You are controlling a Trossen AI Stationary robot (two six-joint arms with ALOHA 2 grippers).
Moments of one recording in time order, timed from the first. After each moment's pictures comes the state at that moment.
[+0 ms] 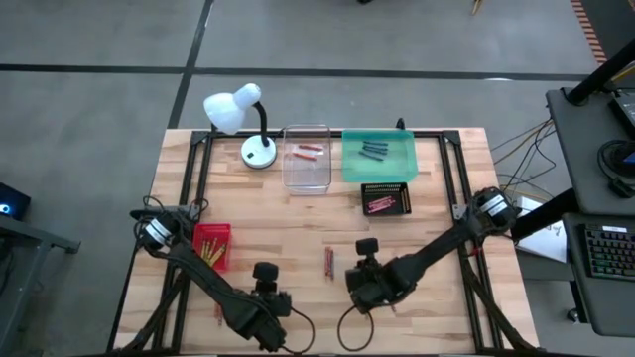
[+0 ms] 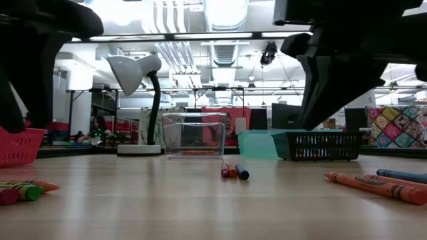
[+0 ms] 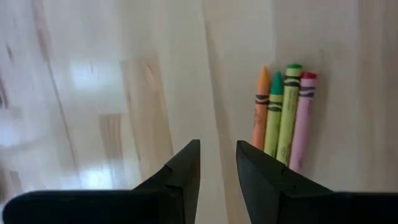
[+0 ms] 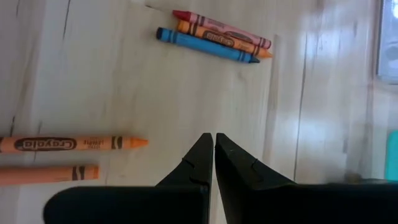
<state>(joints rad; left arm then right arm) -0.75 2.03 1.52 -1.14 -0.39 -0.61 0.54 1.90 1.31 -0.77 0.46 0.31</state>
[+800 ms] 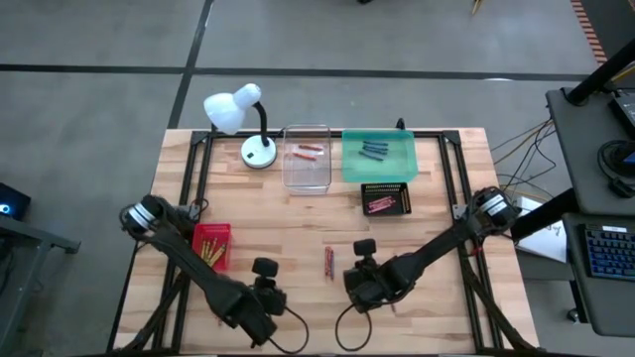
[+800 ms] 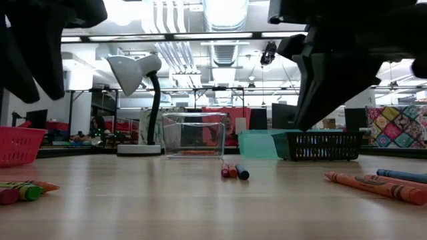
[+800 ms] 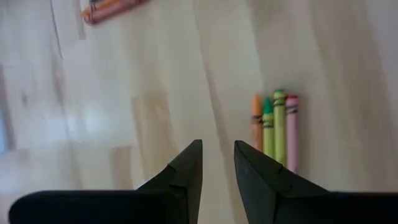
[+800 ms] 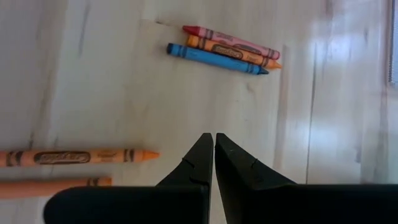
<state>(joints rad) -0.75 1.85 1.35 -0.93 -0.43 -0.48 0.53 1.90 1.31 -0.72 0.44 0.30</state>
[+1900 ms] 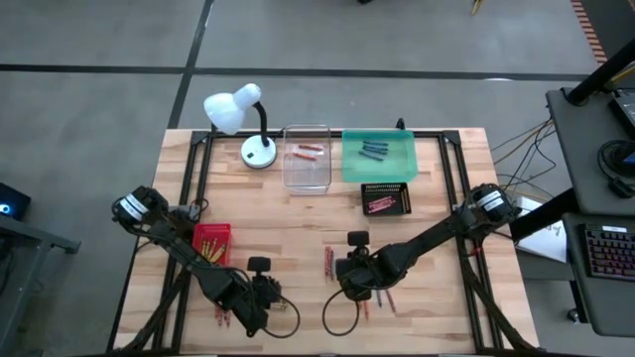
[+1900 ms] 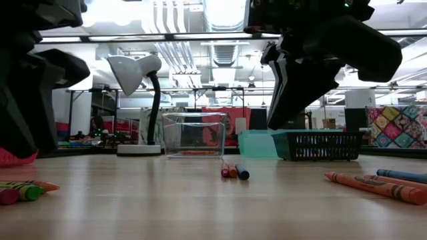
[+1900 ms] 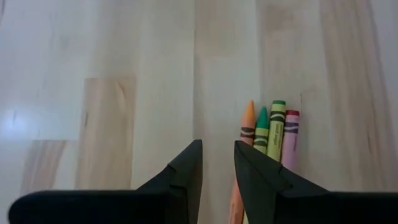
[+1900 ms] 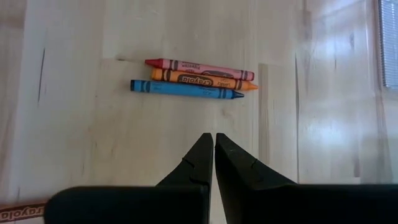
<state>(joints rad) -0.75 1.75 0.99 -0.45 -0.42 -0.66 0.45 1.90 1.31 -0.64 0.41 0.29</state>
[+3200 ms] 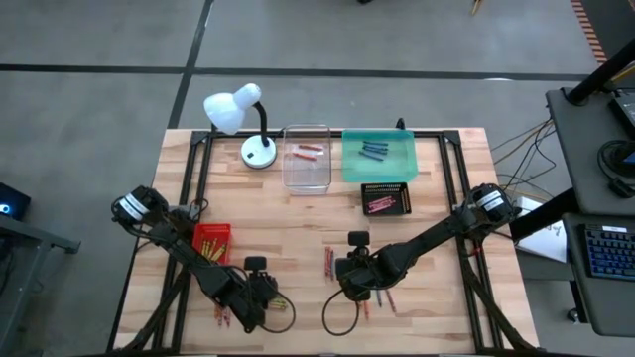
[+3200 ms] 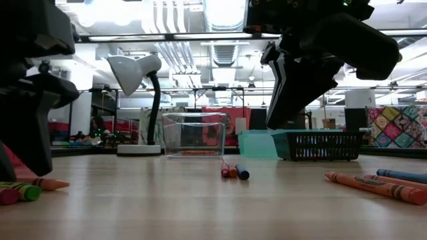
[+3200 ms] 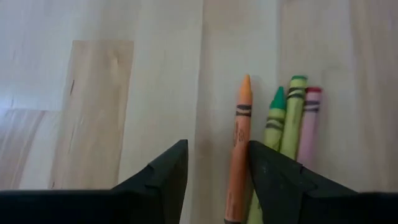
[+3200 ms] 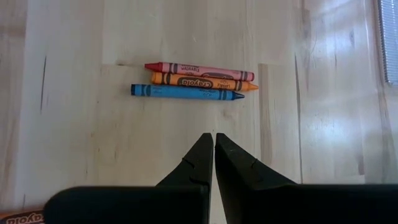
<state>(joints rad) -0.76 1.74 0.89 -0.35 -0.41 -0.73 0.45 1.90 1.31 -0.64 0.41 0.32</state>
